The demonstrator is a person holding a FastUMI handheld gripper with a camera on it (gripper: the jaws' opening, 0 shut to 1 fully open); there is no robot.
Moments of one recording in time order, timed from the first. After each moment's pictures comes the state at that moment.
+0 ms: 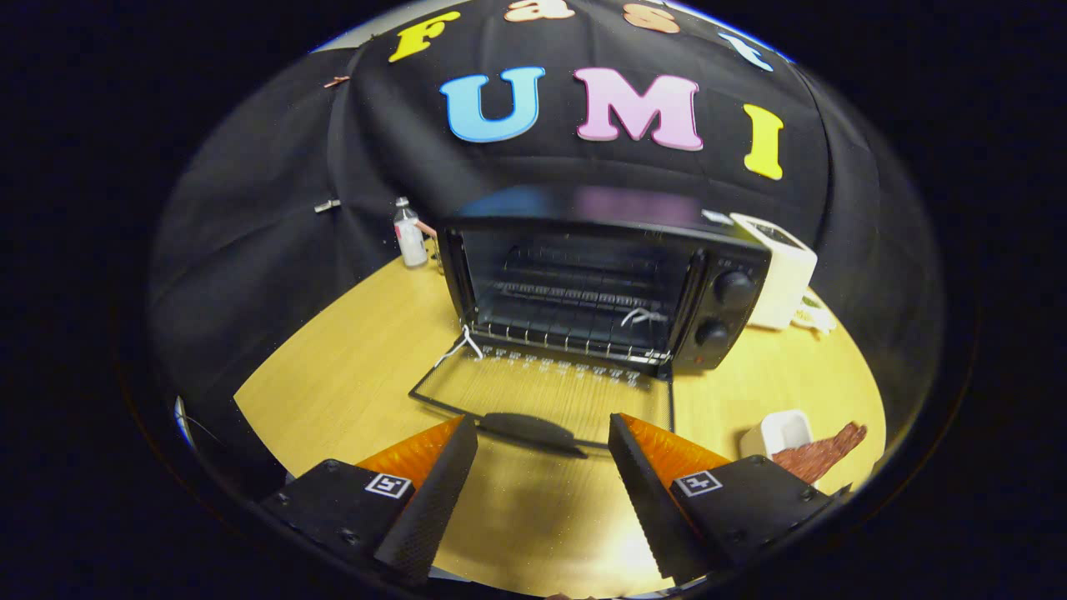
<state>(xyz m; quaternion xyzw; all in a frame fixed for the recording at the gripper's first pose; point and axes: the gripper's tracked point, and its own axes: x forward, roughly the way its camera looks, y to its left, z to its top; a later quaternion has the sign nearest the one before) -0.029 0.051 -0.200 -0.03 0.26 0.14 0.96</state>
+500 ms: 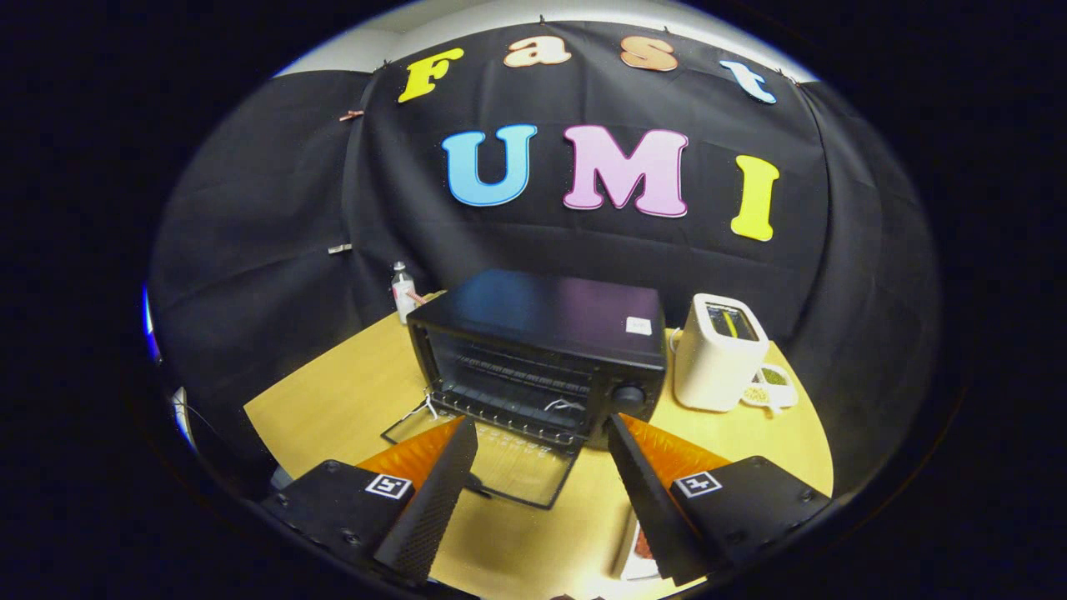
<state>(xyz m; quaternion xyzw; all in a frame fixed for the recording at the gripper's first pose) 0.001 -0.049 -0.097 -0.04 0.19 0.16 0.97</state>
